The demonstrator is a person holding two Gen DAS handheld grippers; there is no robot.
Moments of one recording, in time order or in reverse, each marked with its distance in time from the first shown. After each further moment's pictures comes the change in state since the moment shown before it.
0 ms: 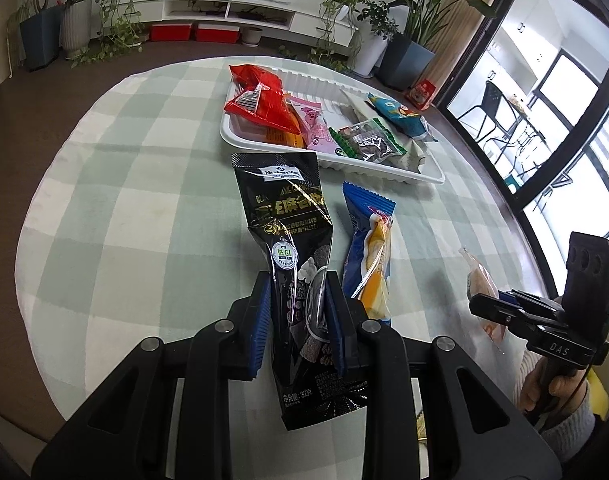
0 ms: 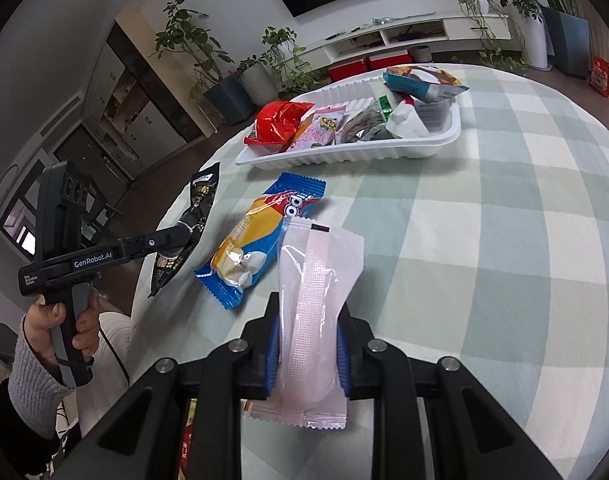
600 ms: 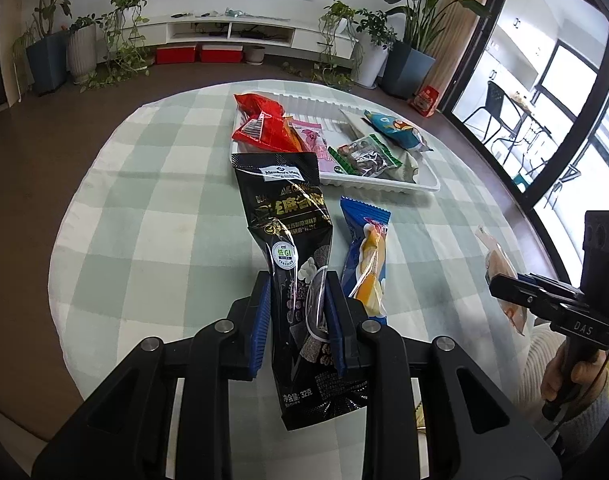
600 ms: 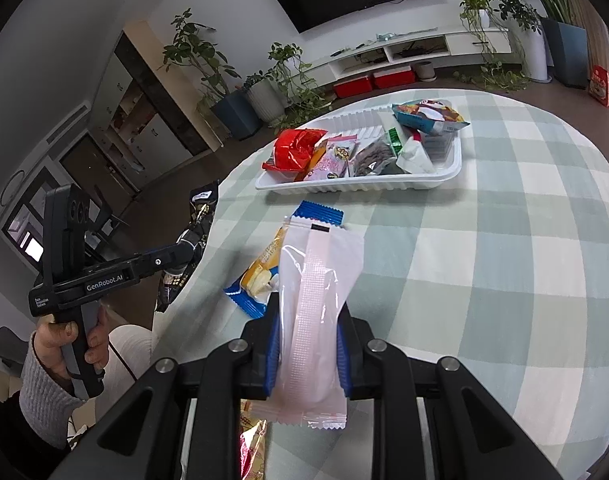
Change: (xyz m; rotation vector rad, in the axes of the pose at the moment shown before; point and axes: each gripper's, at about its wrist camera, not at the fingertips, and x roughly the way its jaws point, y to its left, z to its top) left arm -0.033 -0.013 -0.003 0.050 -0.059 0.060; right arm -0.025 0.017 0.015 -0.016 -0.053 0.012
